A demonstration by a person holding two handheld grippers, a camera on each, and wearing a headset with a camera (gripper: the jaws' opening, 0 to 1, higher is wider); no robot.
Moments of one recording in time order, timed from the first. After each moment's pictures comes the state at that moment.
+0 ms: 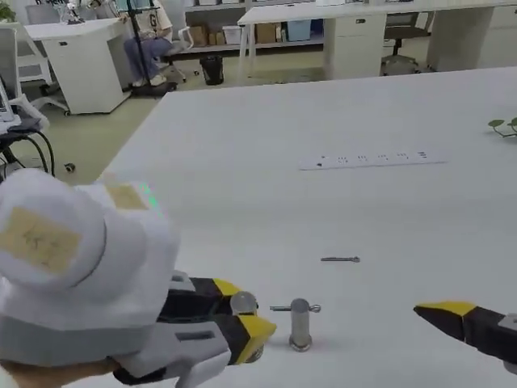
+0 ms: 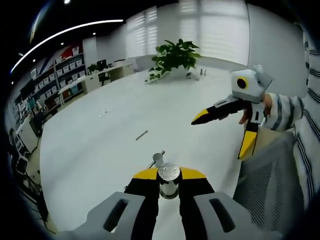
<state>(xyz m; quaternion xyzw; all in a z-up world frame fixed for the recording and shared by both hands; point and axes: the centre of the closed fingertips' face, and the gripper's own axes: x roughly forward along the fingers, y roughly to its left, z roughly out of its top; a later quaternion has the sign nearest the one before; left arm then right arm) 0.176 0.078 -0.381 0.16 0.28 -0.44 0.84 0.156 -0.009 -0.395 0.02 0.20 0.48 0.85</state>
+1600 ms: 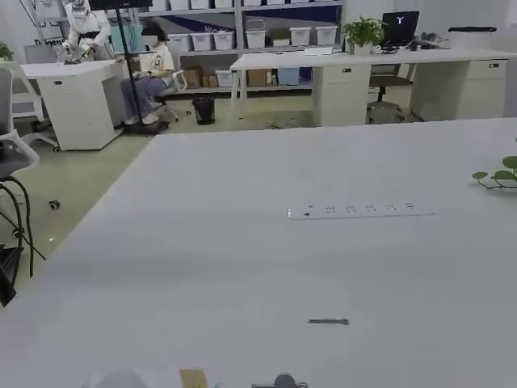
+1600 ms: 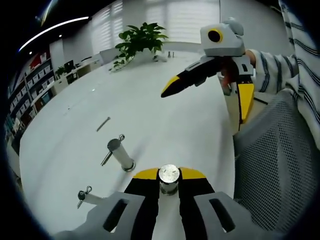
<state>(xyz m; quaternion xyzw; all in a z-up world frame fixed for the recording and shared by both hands) 0.155 0.044 -0.452 0.20 0.30 -0.54 0.76 0.154 -0.018 -0.407 0.02 0.24 0.48 0.85</state>
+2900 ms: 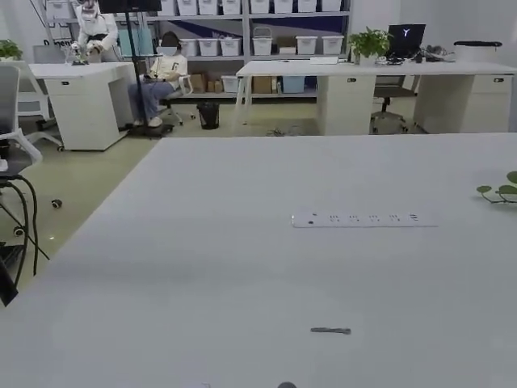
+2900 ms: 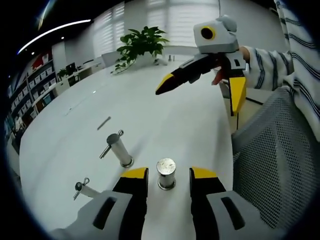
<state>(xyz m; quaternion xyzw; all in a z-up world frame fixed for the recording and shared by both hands) 0.148 0.052 -0.453 0.20 0.29 -0.54 0.77 0.159 -0.013 -0.403 -0.01 0.24 0.49 0.84</state>
